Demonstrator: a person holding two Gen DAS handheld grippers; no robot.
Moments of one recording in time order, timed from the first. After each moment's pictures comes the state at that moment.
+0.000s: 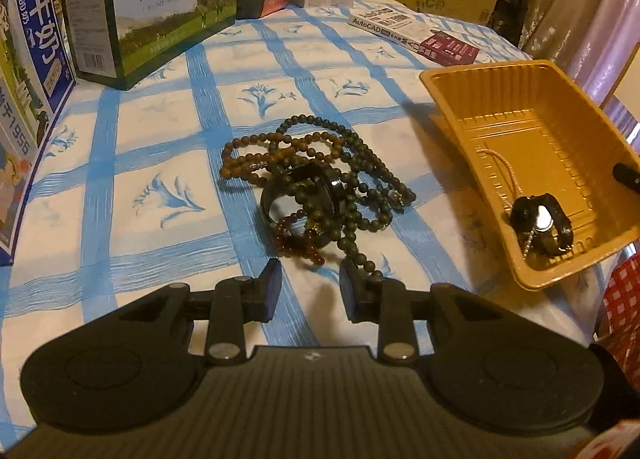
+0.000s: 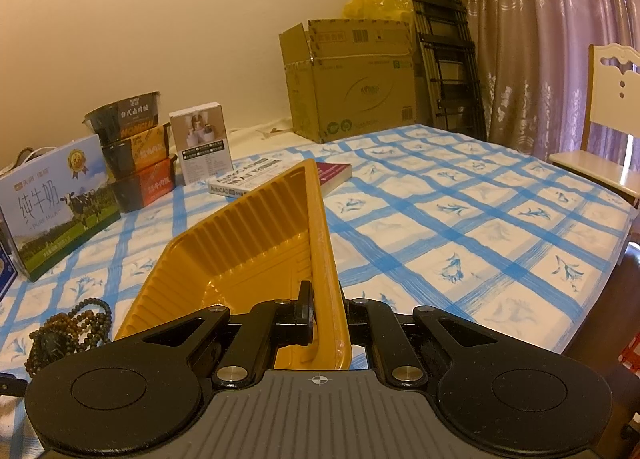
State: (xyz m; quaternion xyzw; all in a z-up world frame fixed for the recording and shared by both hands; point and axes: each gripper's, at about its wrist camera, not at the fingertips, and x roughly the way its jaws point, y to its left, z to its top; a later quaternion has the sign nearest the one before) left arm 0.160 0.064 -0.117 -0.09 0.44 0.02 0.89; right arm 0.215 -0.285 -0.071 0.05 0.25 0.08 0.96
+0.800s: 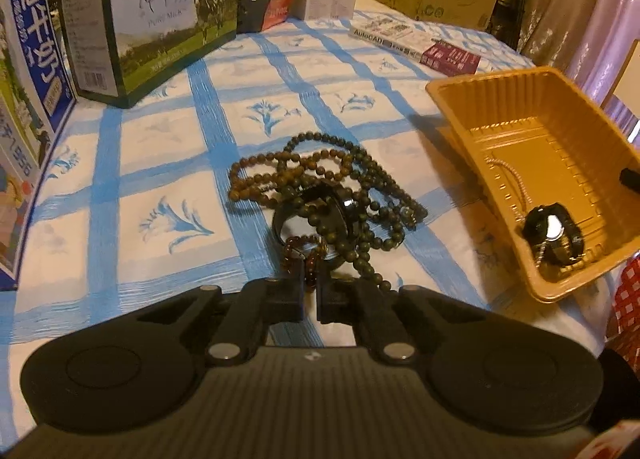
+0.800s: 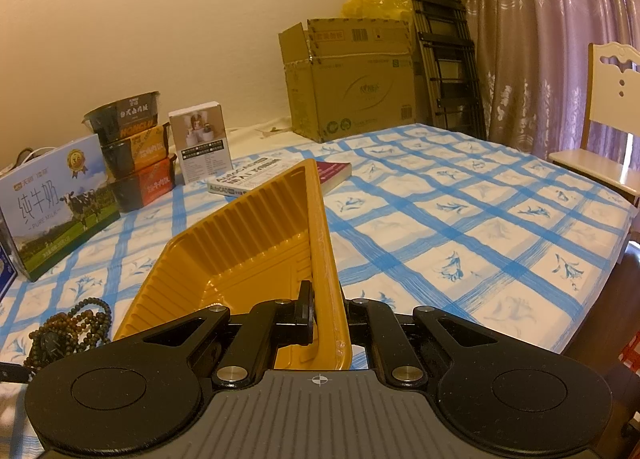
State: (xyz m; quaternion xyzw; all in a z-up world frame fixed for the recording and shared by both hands) left arm 0.163 0.072 -0.112 -0.08 0.42 0.02 0.91; right arm 0.214 -0.286 -0.072 0.05 0.25 0.08 0.96
